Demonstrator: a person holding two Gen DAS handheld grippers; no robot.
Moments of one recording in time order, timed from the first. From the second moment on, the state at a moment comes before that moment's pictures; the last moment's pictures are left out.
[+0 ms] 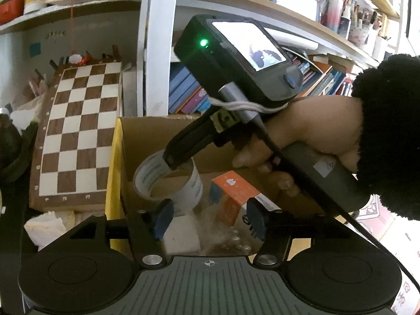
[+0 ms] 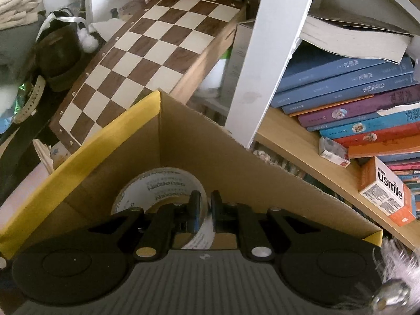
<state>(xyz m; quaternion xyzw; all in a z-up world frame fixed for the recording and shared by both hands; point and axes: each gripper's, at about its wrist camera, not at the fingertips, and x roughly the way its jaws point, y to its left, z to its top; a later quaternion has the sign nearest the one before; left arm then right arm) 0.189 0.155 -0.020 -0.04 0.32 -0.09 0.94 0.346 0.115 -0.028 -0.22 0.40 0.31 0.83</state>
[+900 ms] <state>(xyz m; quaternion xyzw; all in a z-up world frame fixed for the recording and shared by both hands) 0.134 0.133 0.018 -0.02 0.29 -0.09 0.95 0.269 0.051 0.046 -0.14 0.35 0.29 0.88</state>
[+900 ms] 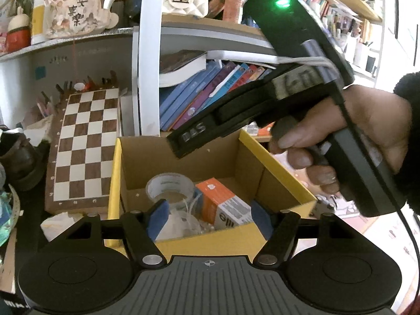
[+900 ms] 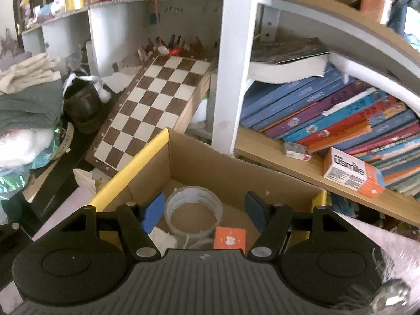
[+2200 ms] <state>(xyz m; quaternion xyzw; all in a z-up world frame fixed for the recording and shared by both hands) 0.058 0.101 -0.002 -0.02 0.33 -0.09 0.94 0.097 -0.094 0.000 -0.08 0.38 0.19 0.90</state>
